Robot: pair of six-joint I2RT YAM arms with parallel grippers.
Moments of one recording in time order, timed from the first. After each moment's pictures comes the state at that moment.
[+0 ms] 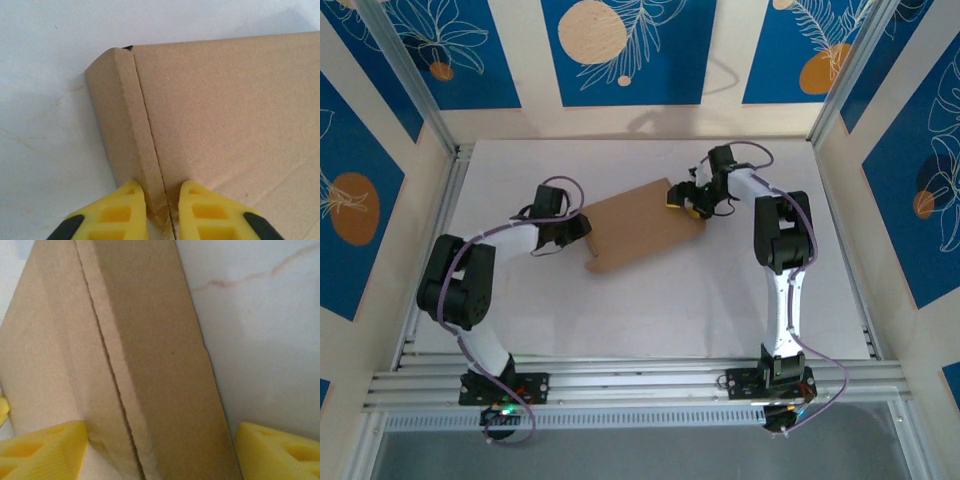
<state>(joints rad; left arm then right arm) -0.28 1.75 0.99 -0.13 0.29 -0.66 0.16 2.23 1.66 -0.65 -0.68 0.32</state>
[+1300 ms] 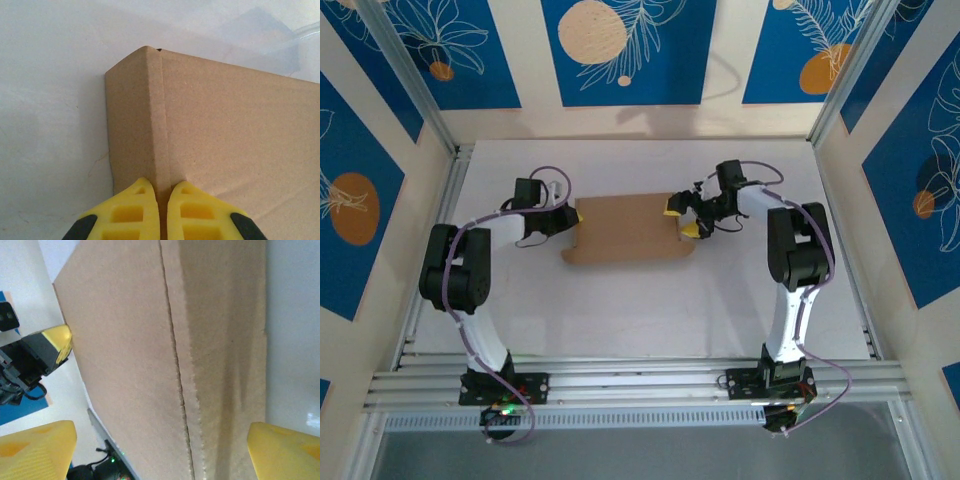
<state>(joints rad) -0.14 1.86 1.06 -0.08 0.51 -0.46 0.16 2.00 1.35 -0.51 -0.85 0.54</state>
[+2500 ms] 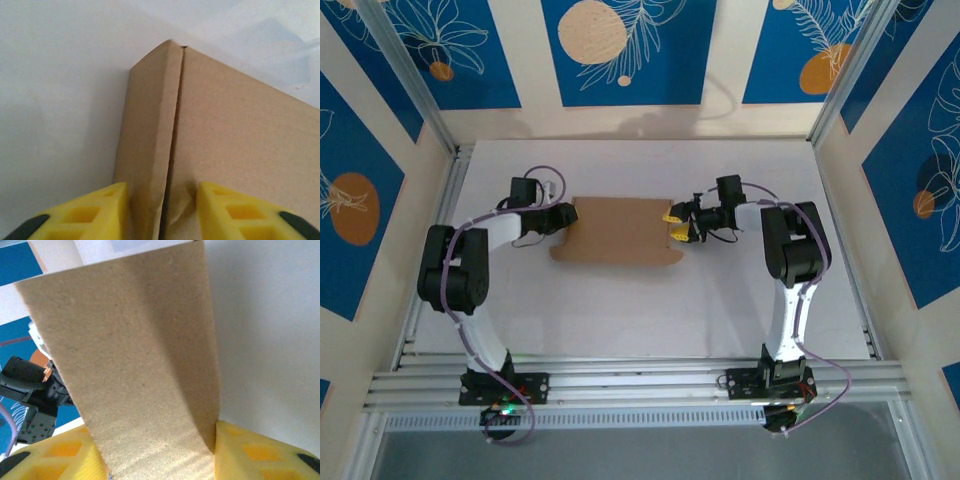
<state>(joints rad) -0.12 1.84 1.07 -0.13 0.48 -0.49 0.17 2.04 1.17 -0.09 -1.07 0.93</state>
